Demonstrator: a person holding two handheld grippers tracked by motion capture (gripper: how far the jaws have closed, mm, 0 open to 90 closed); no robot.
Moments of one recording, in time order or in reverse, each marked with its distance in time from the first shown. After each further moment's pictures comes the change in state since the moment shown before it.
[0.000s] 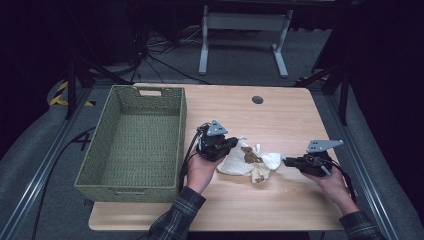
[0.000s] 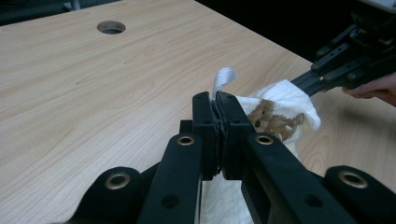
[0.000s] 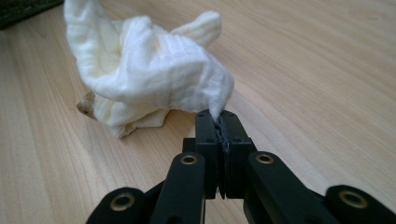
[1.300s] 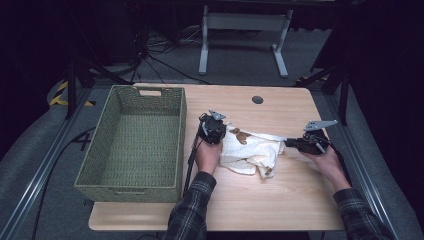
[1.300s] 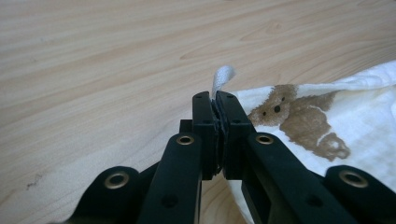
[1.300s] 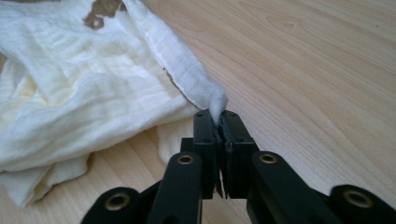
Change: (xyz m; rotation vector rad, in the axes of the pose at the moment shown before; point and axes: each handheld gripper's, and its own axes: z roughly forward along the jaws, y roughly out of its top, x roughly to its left) left arm 0.063 -0.009 0.077 0.125 0.342 -0.140; right arm -0.069 0.019 0.026 0.035 -0.091 0.048
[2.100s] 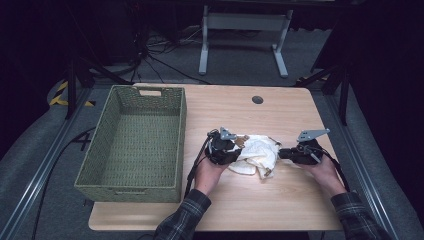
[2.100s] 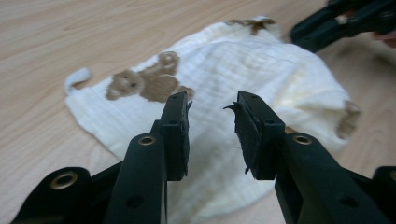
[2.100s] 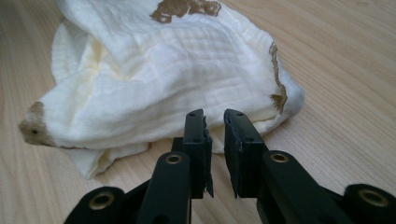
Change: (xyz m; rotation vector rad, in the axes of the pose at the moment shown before) left arm -0.048 -0.032 -0.049 0.025 -0.279 0.150; right arm 0.036 -0.009 0.006 0.058 0.066 -0.049
